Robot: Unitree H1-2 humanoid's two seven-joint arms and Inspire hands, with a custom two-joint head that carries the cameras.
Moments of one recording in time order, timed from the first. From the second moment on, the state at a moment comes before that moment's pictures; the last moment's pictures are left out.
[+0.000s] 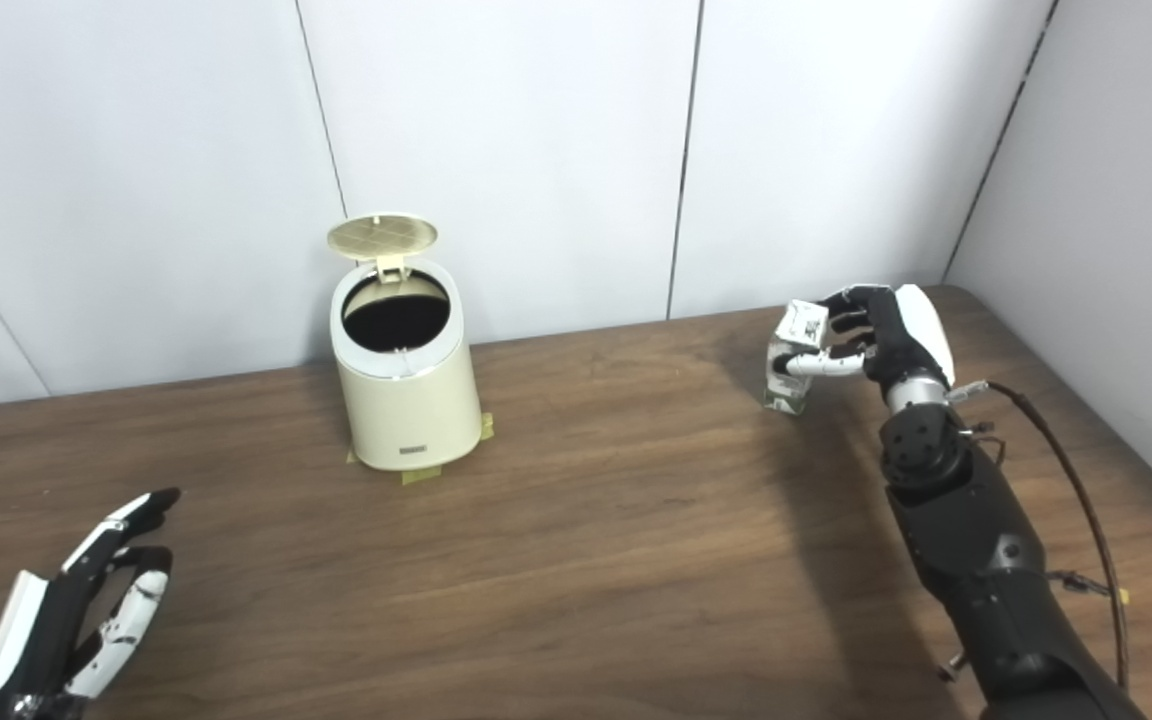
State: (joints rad) left arm 0.03 0.27 0.01 -0.09 0.34 -0.20 0.02; right arm -0.51 -0.51 -0.06 0.54 -0.30 0.11 -0.19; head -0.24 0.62
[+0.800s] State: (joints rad) left arm 0.03 0.27 0.01 -0.09 0.35 -0.20 0.02; right arm -0.48 -0.50 -0.06 0.51 -0.31 0.01 -0.22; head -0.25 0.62
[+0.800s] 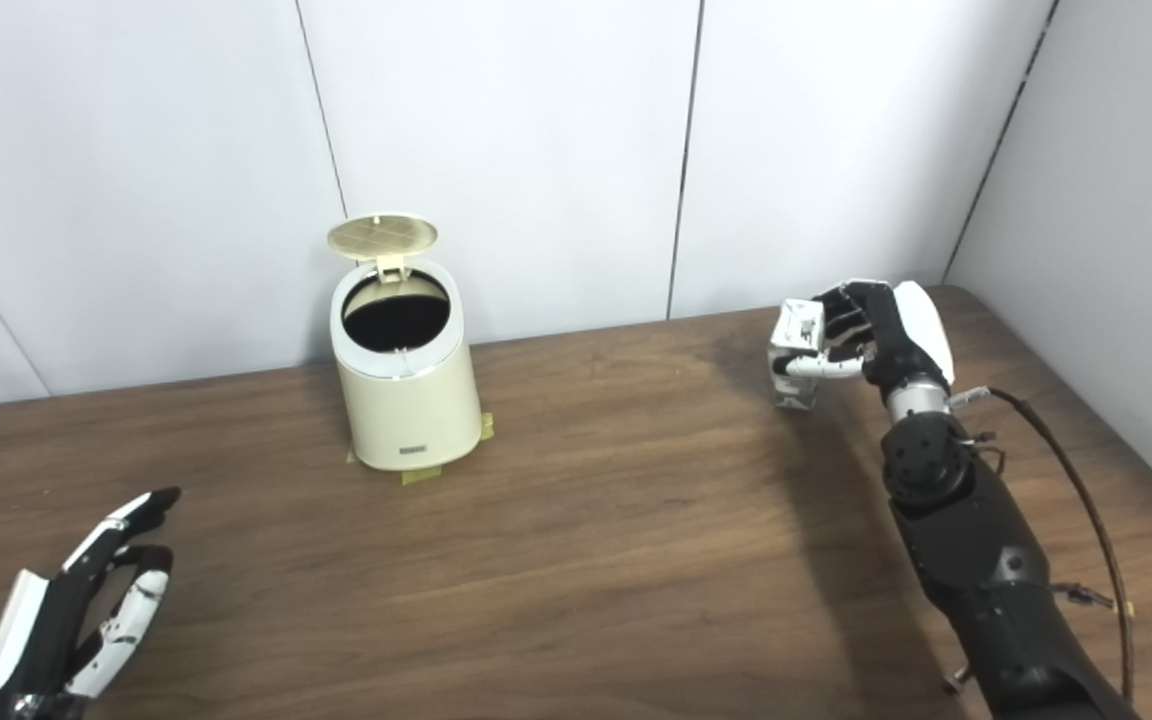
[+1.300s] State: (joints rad) left arm 0.02 0.27 0.01 -0.08 0.35 -0.20 0.02; right arm -0.48 -0.47 -0.05 0.34 -0.32 0.00 -0.18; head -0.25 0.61
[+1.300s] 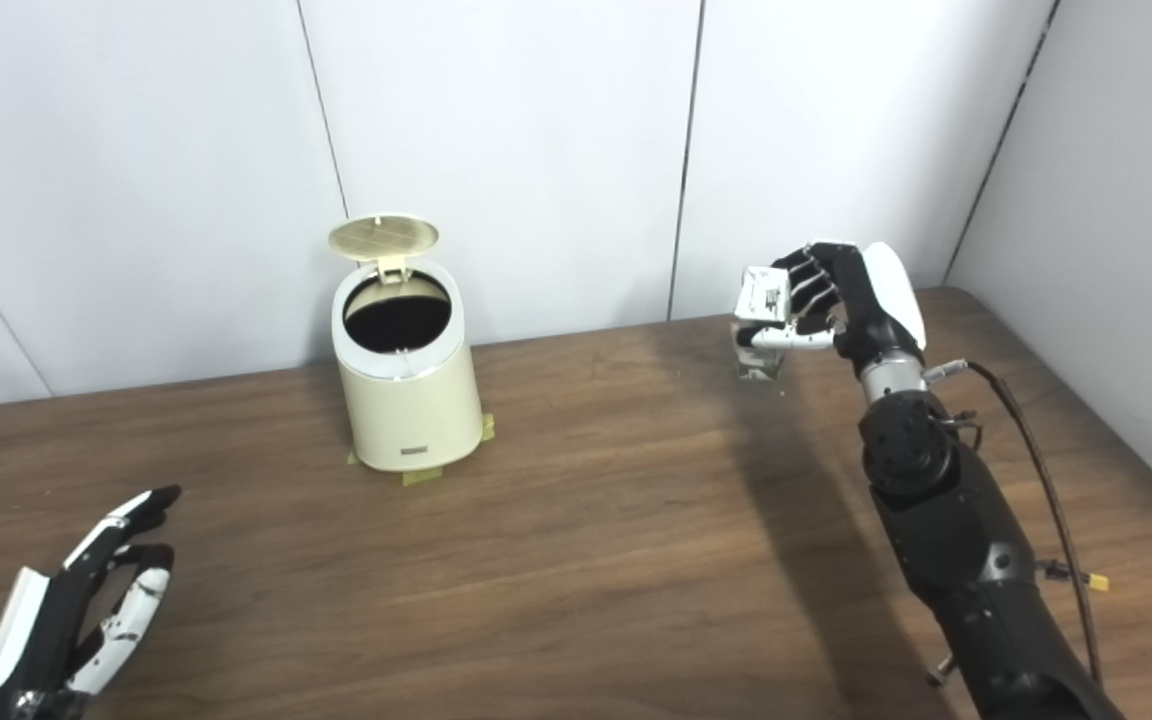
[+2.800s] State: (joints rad) left arm -0.02 0.24 0.00 -0.04 0.31 -0.21 0.04; right arm -0.65 -0.15 0.10 0.04 -0.23 -0.03 0.08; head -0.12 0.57
